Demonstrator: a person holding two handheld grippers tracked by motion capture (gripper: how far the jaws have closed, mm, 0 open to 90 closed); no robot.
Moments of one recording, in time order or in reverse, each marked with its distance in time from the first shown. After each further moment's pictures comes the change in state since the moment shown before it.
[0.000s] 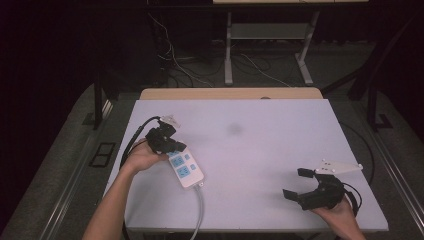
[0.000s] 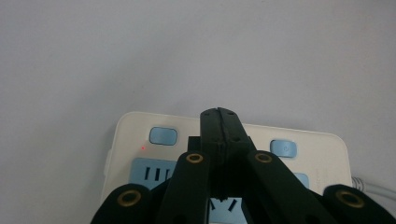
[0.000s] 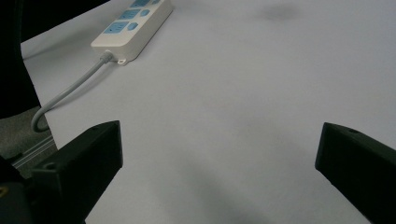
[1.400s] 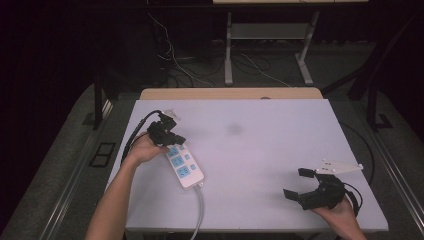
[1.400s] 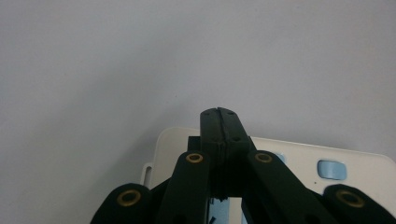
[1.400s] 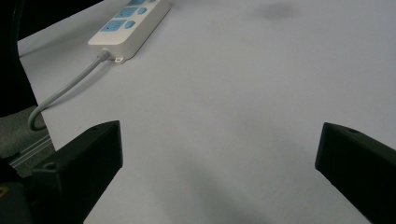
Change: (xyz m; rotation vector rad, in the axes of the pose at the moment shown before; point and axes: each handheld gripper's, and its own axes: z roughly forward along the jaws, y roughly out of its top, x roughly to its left) left arm 0.024 0.008 0.014 0.020 0.027 -0.023; right arm -0.002 -0.001 -0.001 0.004 -0.007 -0.003
